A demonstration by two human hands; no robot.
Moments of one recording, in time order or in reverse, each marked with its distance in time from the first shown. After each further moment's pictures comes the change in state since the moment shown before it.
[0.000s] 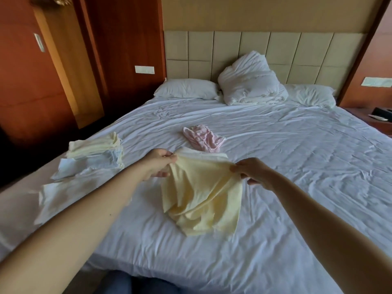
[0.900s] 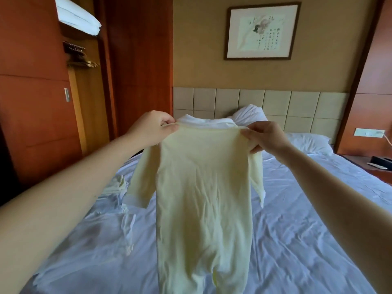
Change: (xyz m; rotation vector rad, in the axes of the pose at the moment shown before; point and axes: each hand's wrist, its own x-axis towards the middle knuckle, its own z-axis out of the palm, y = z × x) left_hand -0.039 0.178 -0.092 0.572 0.413 0.788; right_hand -0.021 -0.180 -0.089 0.016 0.343 -0.632
